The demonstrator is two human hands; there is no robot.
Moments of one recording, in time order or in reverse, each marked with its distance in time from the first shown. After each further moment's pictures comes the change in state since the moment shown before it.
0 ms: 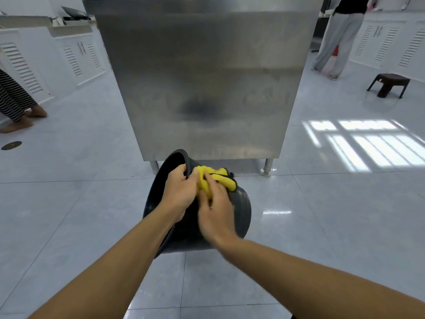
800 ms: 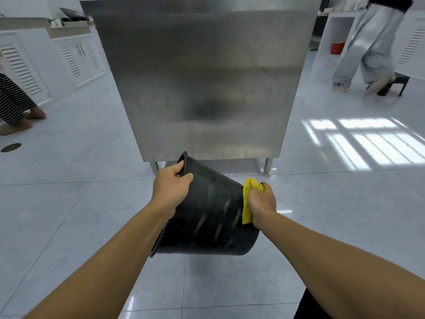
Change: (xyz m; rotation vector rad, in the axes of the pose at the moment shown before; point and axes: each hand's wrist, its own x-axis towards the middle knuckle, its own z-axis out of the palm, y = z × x) left_hand 0.012 0.000 -0.018 0.106 0.042 -0.067; right_hand 0.072 0.084 -0.061 0.061 0.310 0.641
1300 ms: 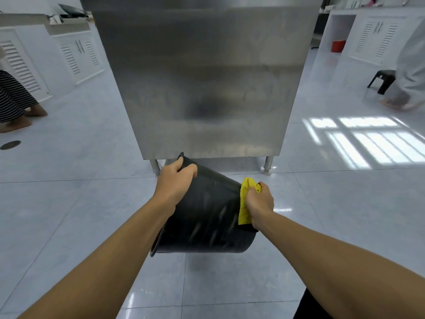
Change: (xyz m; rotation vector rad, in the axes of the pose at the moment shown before) left_hand -0.006 0.011 0.008 0.035 -0.030 -0.013; right_hand -0.005 0.003 0.001 -0.027 -0.026 0.010
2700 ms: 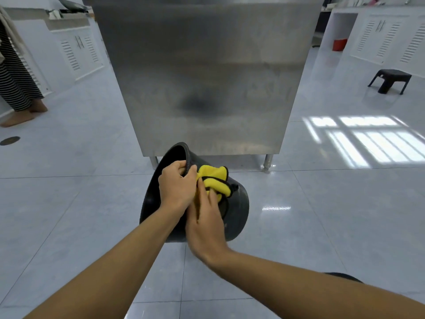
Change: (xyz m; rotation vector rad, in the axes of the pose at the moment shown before) left_hand -0.009 -0.016 0.015 0.035 0.266 0.195; right_hand -0.138 0.008 0.052 -0.057 -0.293 -0.753
